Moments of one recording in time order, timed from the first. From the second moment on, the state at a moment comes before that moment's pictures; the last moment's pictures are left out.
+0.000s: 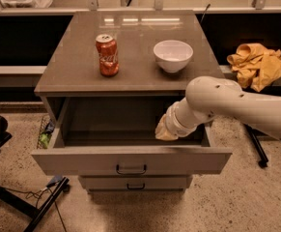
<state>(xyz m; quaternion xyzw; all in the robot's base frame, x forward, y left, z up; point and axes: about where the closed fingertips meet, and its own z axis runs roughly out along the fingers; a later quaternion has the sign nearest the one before) 0.554 -0.081 0.673 -0.68 0.69 0.05 0.24</state>
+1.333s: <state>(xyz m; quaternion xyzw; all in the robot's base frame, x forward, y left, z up) 0.475 -0.129 0.633 -0.63 0.75 0.09 0.18</state>
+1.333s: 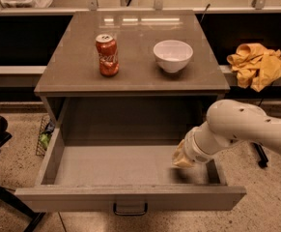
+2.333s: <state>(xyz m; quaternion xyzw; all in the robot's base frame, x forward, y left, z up) 0.400 -0.172 0.646 -0.61 0.77 0.11 0.17</state>
